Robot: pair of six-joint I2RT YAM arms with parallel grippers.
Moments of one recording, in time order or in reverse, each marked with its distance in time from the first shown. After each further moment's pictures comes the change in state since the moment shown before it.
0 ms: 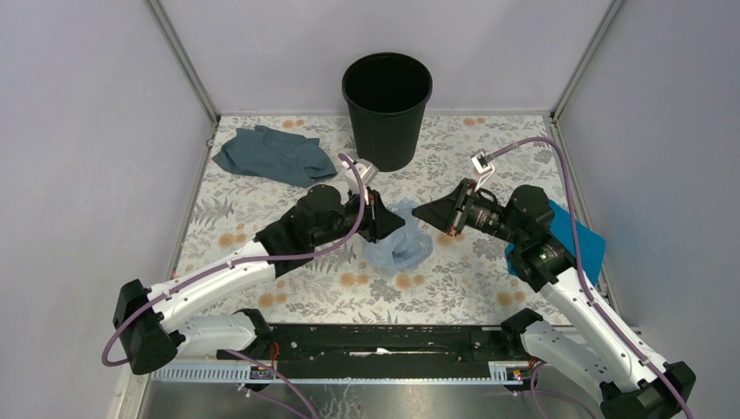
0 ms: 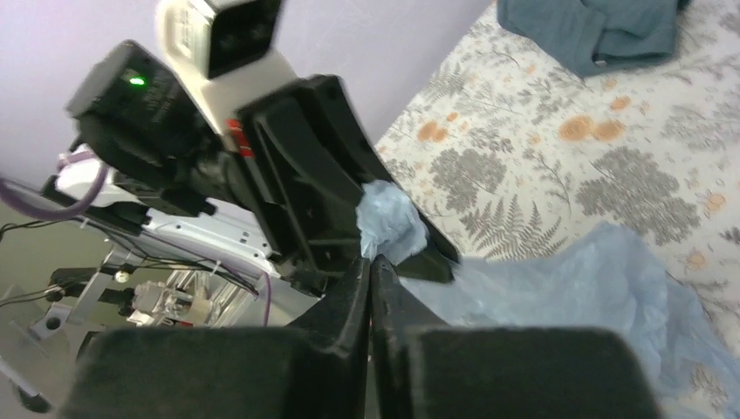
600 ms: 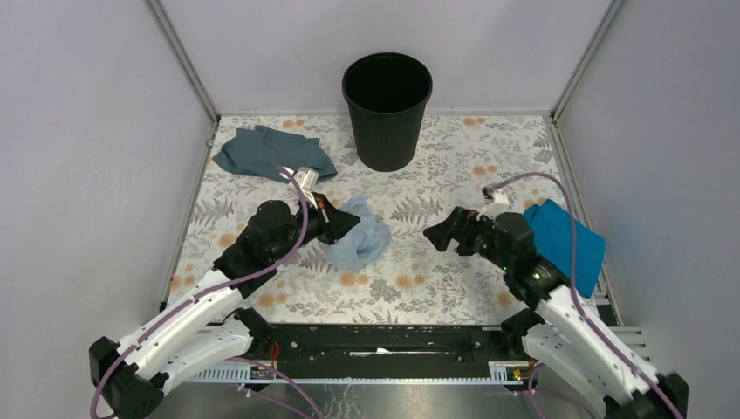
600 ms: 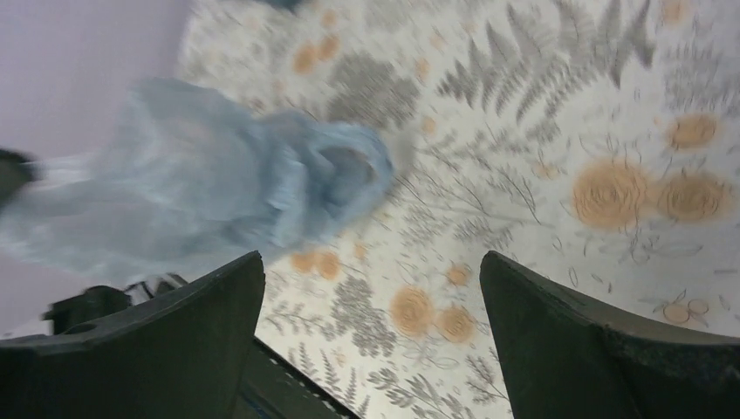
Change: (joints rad) left arm 0.211 -0.323 -0.215 -0.075 -0.027 -0.082; right arm 0.000 -0.171 -0.251 -0.257 0.444 -0.100
